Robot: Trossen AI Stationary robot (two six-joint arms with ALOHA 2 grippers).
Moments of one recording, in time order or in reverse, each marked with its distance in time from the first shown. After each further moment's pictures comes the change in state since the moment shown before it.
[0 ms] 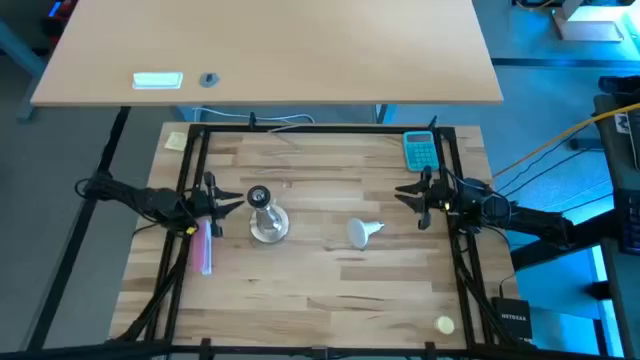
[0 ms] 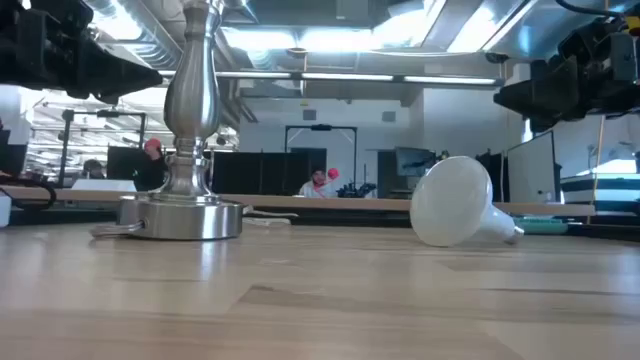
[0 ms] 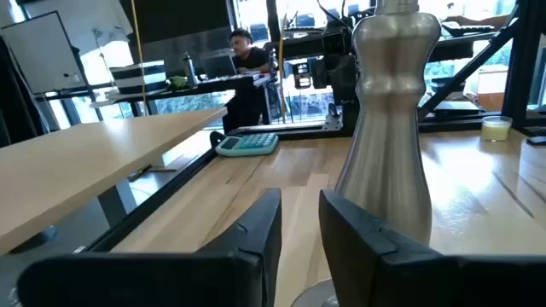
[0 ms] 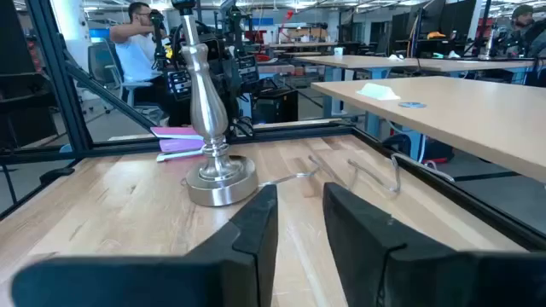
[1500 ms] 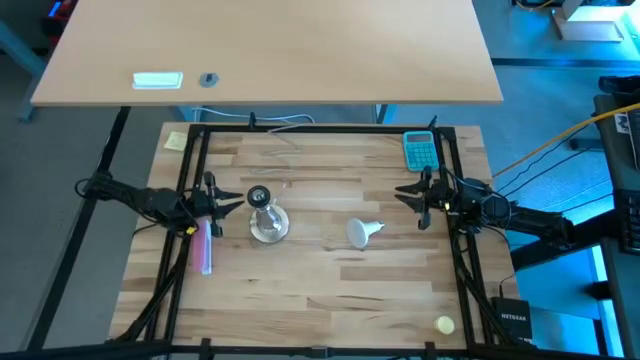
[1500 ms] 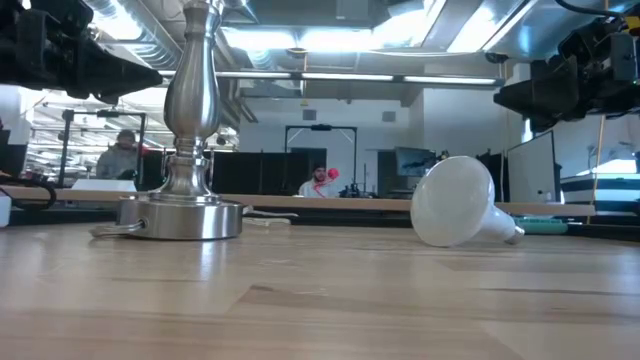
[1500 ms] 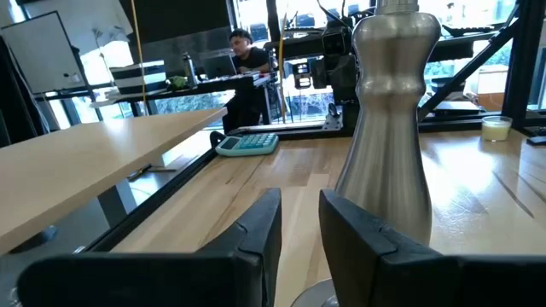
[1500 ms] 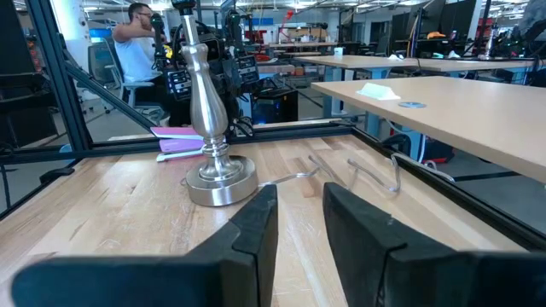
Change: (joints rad) left arm 0.000 0.000 0.000 0.000 0.000 0.000; right arm 0.000 0.000 0.000 0.000 0.000 0.000
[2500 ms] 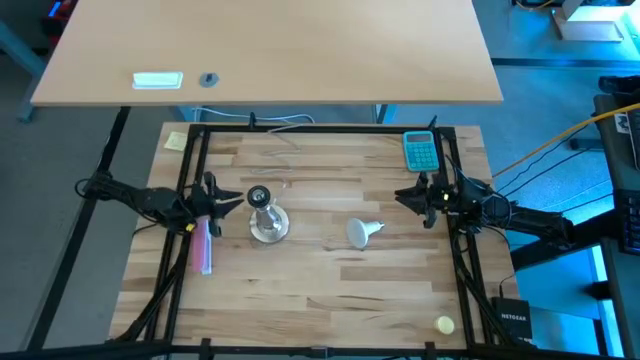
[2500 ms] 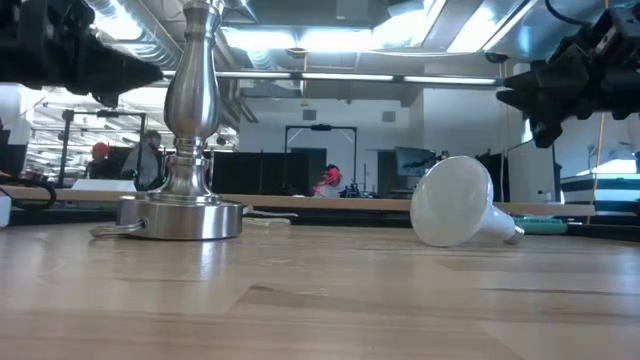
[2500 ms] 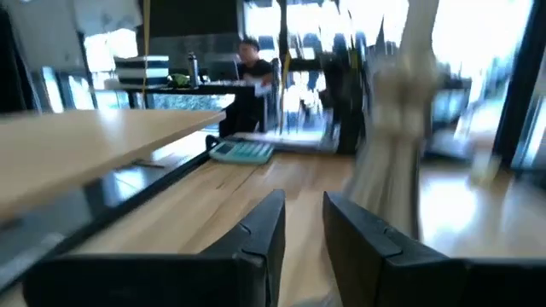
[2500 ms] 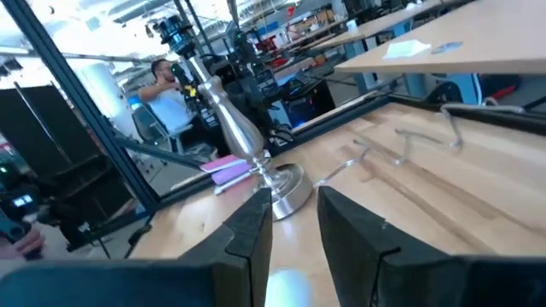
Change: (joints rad) left arm 0.000 0.000 -0.003 0.076 0.000 -0.175; right arm 0.000 0.000 0.000 0.021 -0.054 0.417
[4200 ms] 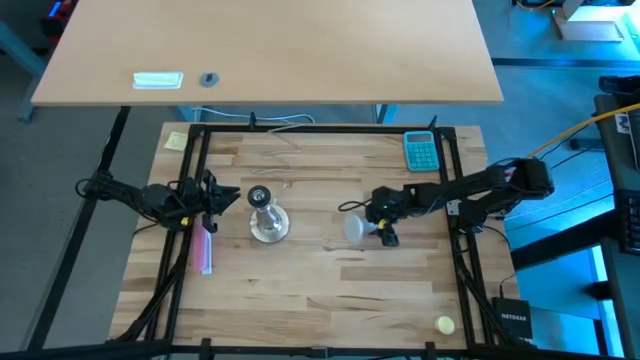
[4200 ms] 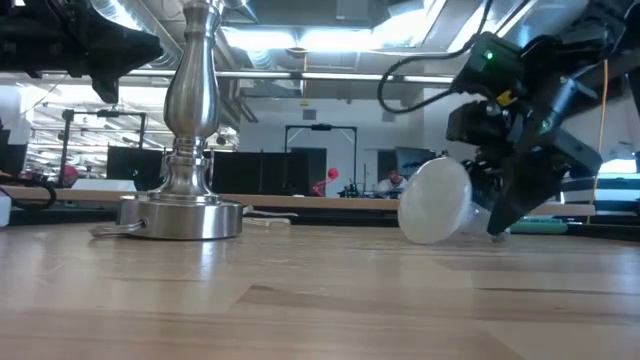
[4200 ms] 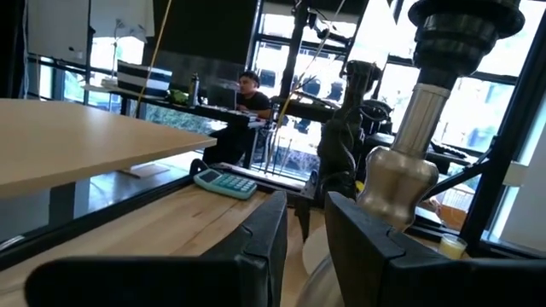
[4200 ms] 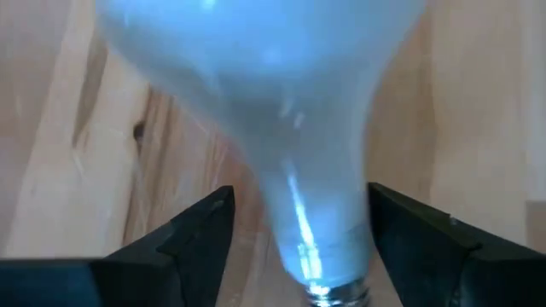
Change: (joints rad) left arm 0.001 0.000 0.004 0.120 -0.004 -0.080; right arm 0.144 1.408 0.514 -0.156 -0.042 -0.576
